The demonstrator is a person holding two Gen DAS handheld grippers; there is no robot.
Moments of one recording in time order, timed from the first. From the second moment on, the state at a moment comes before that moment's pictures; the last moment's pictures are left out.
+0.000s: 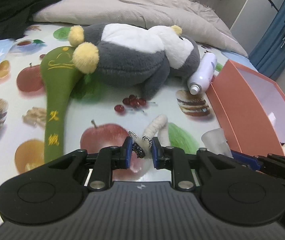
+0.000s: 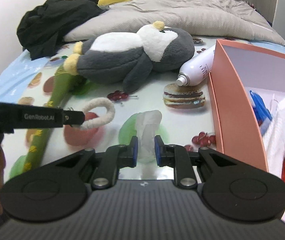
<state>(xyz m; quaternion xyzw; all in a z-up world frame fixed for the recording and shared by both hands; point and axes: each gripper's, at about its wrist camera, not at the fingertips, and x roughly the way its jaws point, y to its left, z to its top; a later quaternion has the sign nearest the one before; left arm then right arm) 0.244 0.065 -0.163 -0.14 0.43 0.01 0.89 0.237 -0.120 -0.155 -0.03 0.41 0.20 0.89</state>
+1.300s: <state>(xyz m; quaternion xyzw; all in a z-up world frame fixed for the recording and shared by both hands) 0.195 -0.016 -0.035 -0.15 0.37 -0.08 0.92 0.180 -0.196 -0.030 0.02 0.34 0.18 0.92</state>
